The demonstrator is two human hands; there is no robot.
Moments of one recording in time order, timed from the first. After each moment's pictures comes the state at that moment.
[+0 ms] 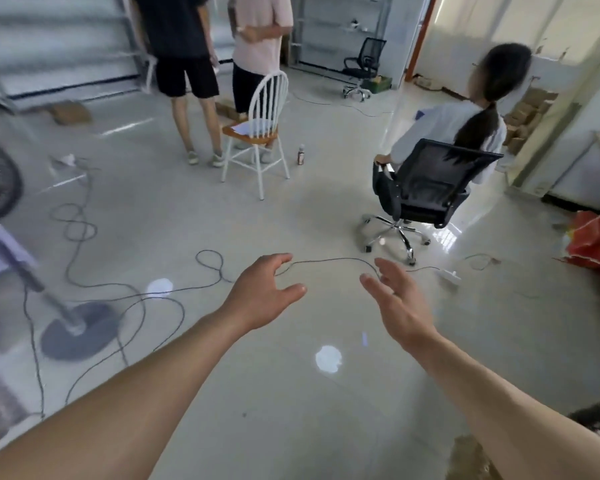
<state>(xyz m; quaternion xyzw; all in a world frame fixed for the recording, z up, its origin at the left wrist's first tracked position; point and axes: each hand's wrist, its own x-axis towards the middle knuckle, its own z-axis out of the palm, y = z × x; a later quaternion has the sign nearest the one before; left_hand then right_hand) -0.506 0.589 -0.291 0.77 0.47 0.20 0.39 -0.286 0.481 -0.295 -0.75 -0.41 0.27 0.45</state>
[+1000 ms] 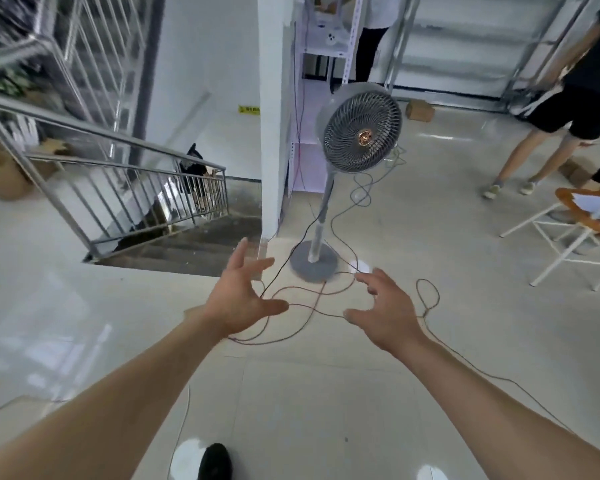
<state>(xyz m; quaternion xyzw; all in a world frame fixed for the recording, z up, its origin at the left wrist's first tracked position) -0.840 0.489 -0.322 0.39 0.82 0.34 0.26 -0.626 0.644 -0.328 -0.44 -0.81 0.38 0.11</state>
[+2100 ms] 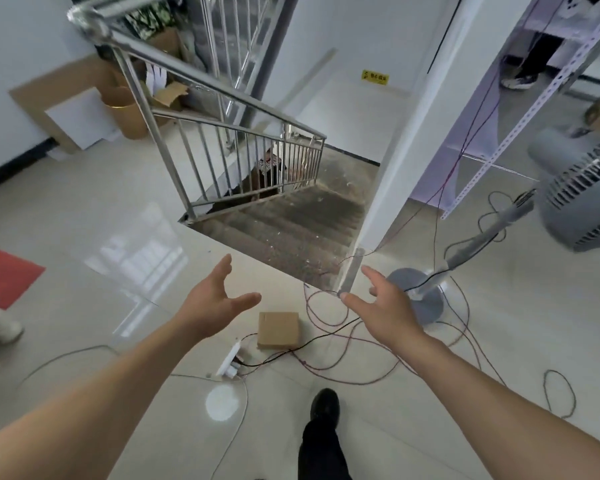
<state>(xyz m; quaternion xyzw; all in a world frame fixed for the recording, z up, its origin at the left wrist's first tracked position) -1.198 0.436 -0.412 0.13 0.89 0.34 0.28 -1.048 0.690 -0.401 -0.33 -0.84 0.42 -0.03</state>
